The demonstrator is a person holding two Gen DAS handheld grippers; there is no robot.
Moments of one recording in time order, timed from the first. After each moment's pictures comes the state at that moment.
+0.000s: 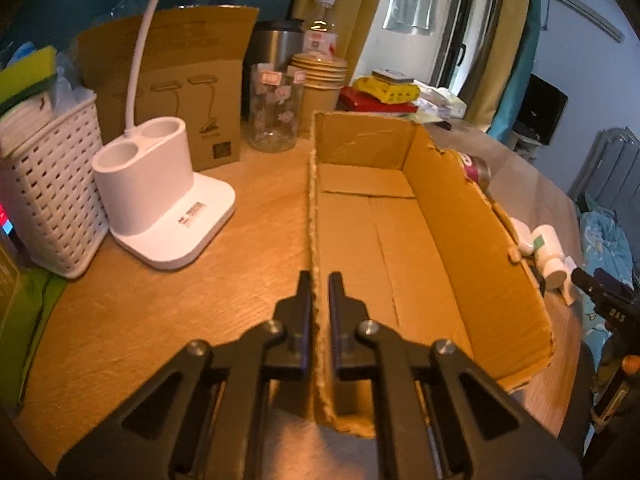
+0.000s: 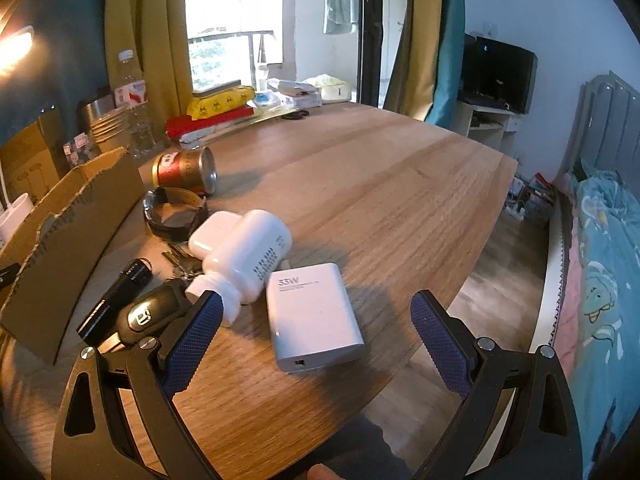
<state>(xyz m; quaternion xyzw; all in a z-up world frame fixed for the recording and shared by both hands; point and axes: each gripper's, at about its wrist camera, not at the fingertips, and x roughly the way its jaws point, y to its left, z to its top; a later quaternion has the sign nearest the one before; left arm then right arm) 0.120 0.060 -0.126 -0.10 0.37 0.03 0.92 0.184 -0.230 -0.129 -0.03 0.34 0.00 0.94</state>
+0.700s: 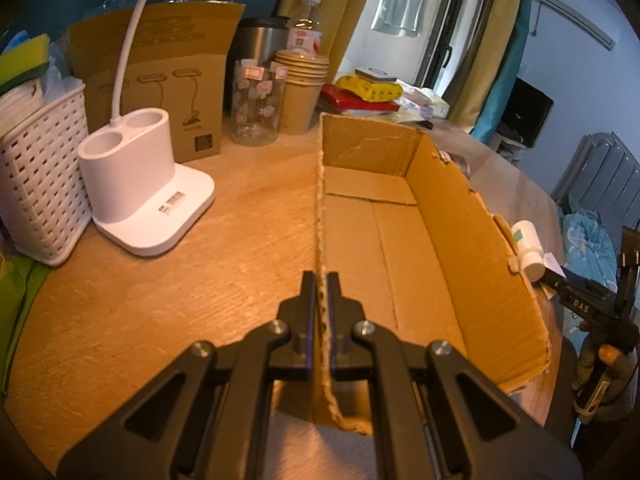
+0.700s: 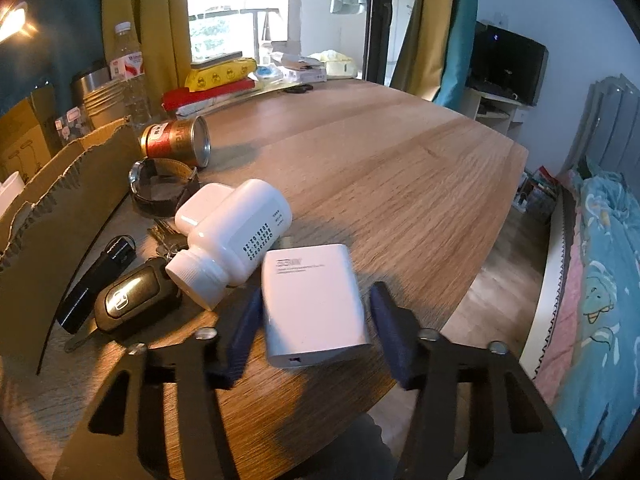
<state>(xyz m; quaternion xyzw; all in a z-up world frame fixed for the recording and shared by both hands) 0.116 0.058 -0.128 -0.12 0.36 0.00 0.92 0.199 -0.226 -0.143 -0.05 0.37 0.01 0.93</state>
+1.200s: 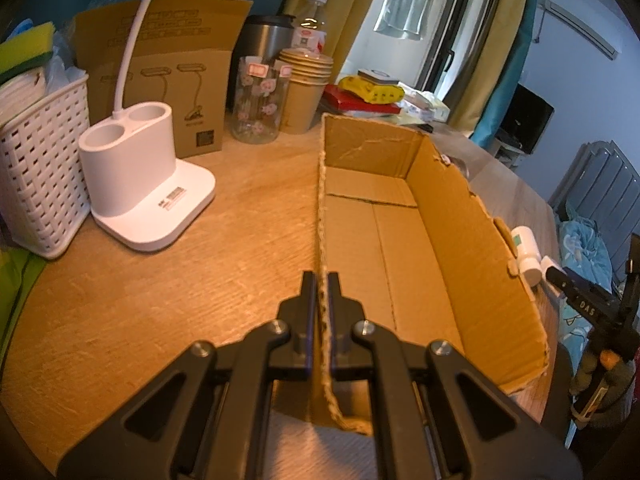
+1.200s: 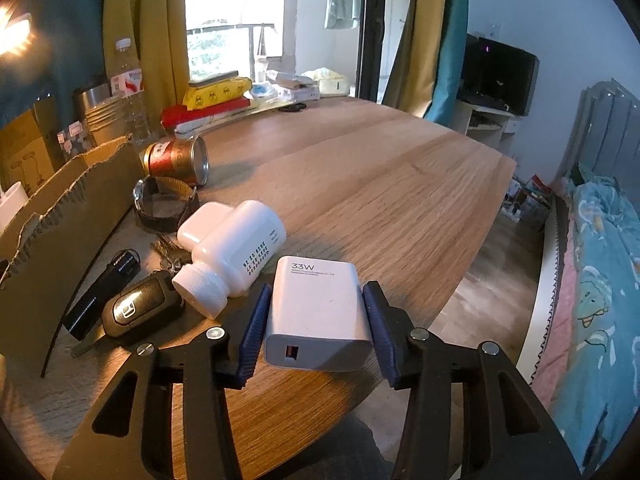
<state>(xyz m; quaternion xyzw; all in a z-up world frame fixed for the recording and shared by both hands) 0.114 0.060 -0.129 -0.13 0.36 -0.01 0.92 0.186 -0.230 -0.128 -0.05 0.34 -0.01 0.94</state>
